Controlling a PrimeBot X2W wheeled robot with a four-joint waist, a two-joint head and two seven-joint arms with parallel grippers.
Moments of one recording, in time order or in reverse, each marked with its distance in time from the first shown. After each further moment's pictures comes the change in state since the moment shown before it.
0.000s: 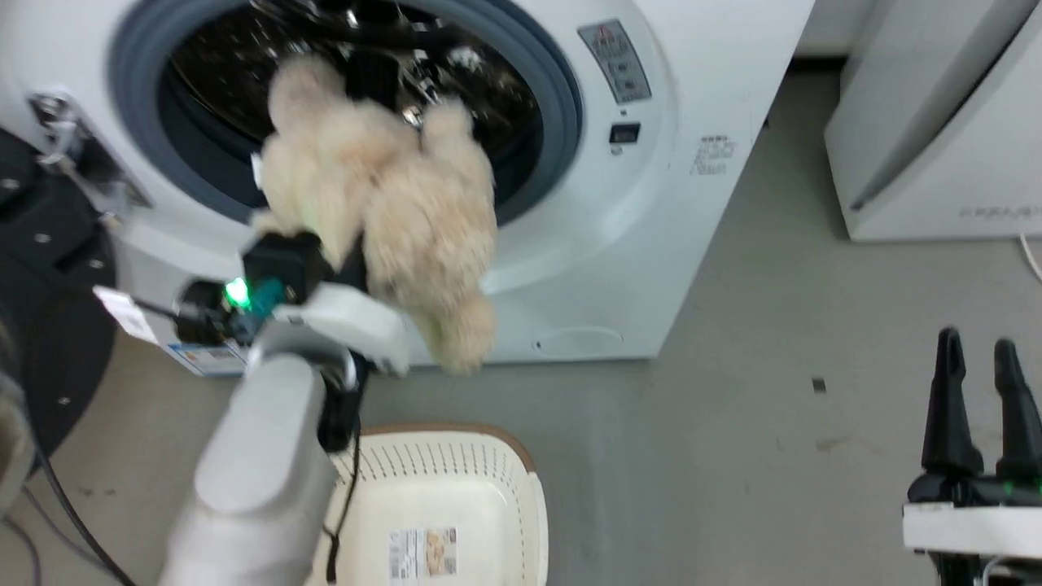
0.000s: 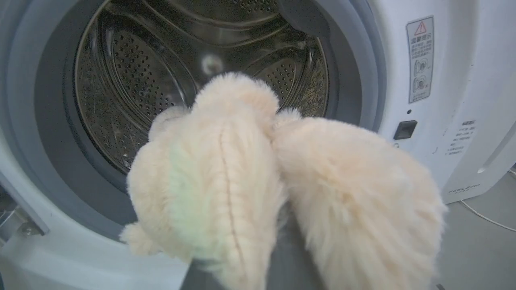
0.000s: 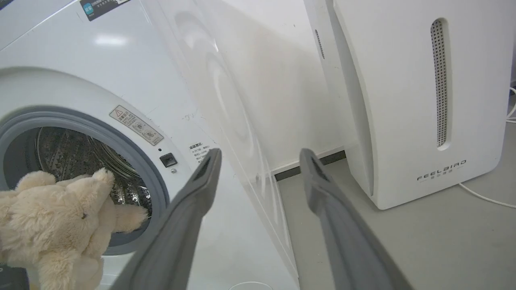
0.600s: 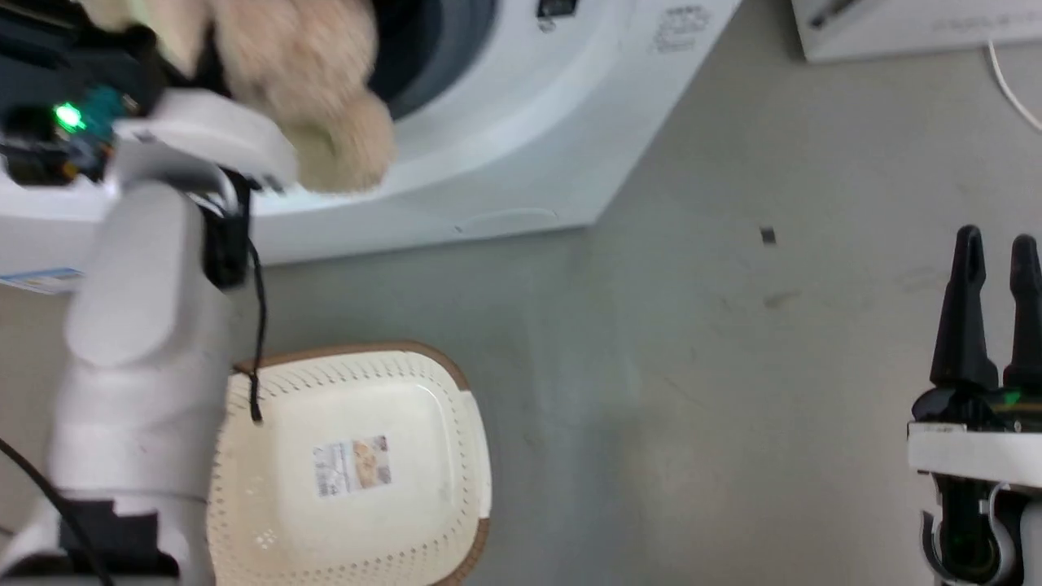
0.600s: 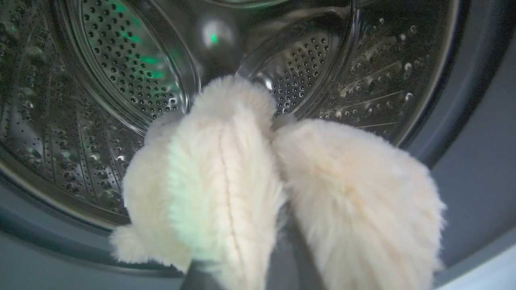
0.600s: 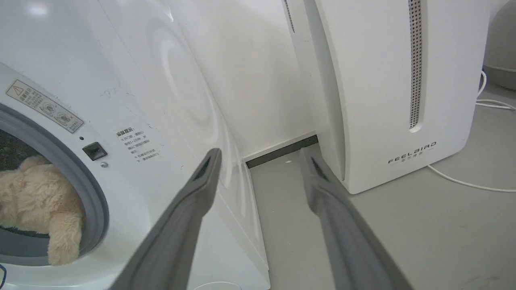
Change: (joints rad) left arm -0.323 0.081 0.134 0.106 0.044 0.024 0.000; right arm -0.161 0.000 0.028 -0.033 0.033 0.000 0.000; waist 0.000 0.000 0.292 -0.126
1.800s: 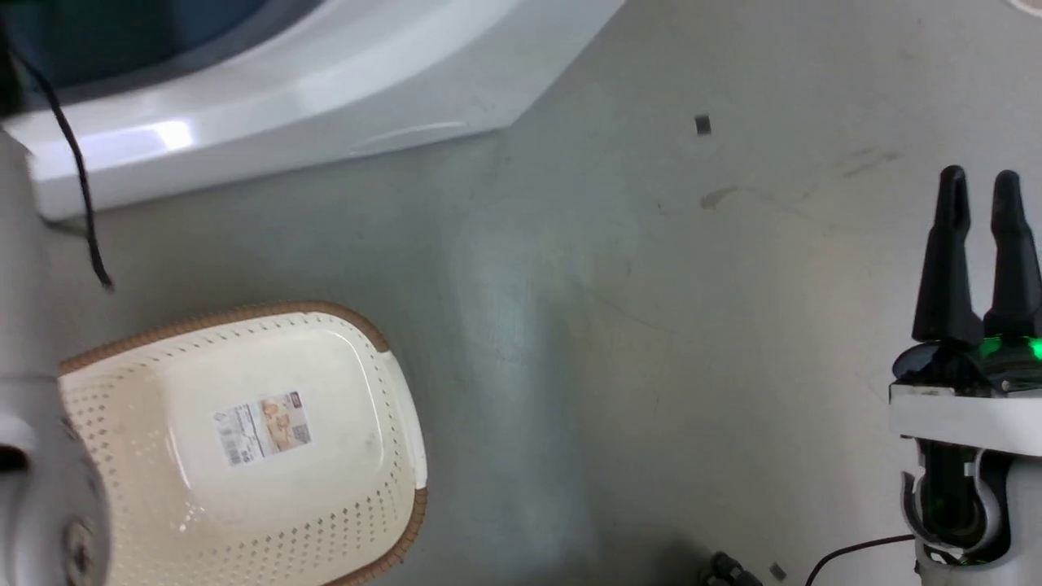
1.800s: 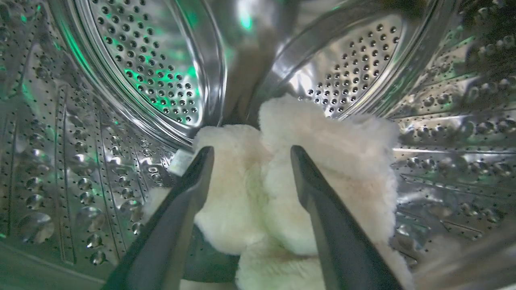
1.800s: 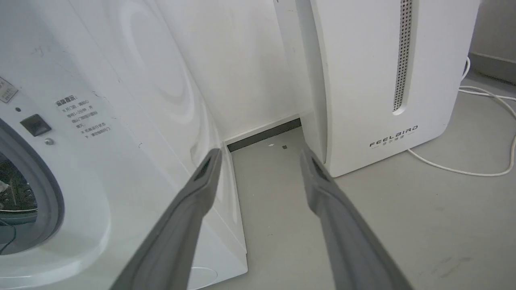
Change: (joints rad) left arm -0.313 0.145 0.154 0.101 0.051 -0.003 -0.002; right arm -0.088 0.000 0.064 -0.030 0.041 0.000 0.000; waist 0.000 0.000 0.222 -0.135
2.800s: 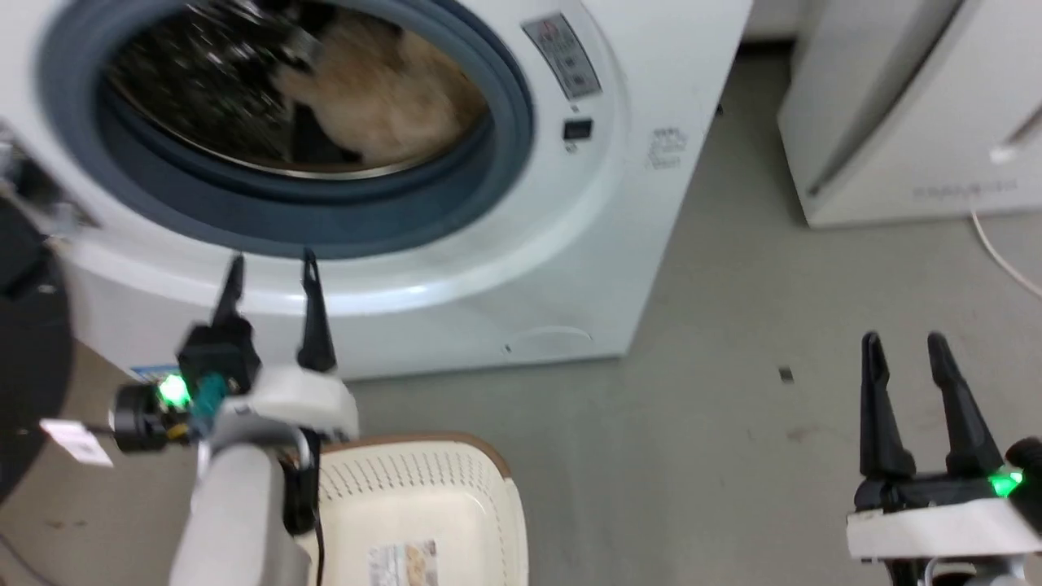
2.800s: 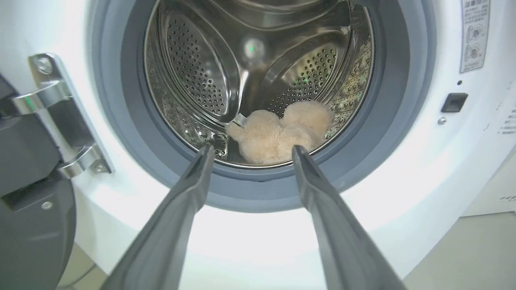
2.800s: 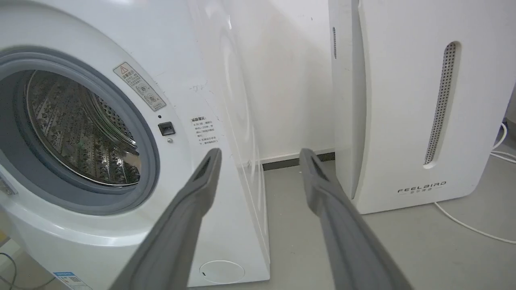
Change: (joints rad) left arm 0.846 -0.280 -0.047 -0.384 0.065 0.041 0.000; right arm 0.218 0.000 -0.010 0.095 -0.253 0.000 0.000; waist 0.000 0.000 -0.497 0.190
